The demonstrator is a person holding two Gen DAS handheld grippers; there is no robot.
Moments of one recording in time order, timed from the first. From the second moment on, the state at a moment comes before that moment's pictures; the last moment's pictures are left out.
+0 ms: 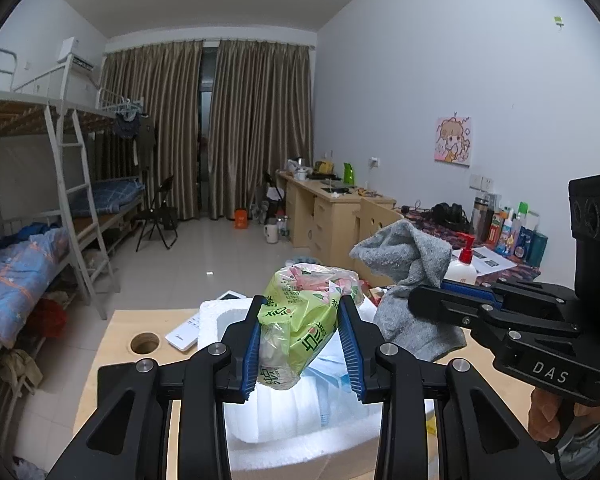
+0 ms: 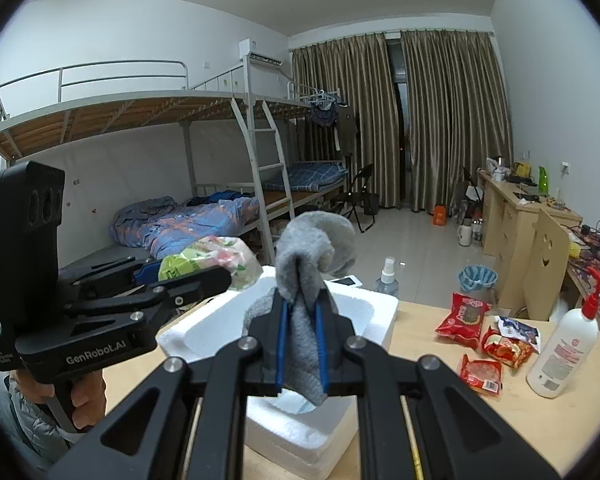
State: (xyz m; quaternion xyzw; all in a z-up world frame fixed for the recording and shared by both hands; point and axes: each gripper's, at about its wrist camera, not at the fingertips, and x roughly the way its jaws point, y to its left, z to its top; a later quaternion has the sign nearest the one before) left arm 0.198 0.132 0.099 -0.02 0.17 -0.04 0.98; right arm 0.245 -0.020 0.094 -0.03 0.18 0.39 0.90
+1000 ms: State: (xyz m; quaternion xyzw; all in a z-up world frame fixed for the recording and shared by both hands) left arm 0.222 0.146 0.087 -0.02 0.15 -0.03 0.99; right arm 0.255 -0.026 0.090 -0.02 0.19 0.38 0.91
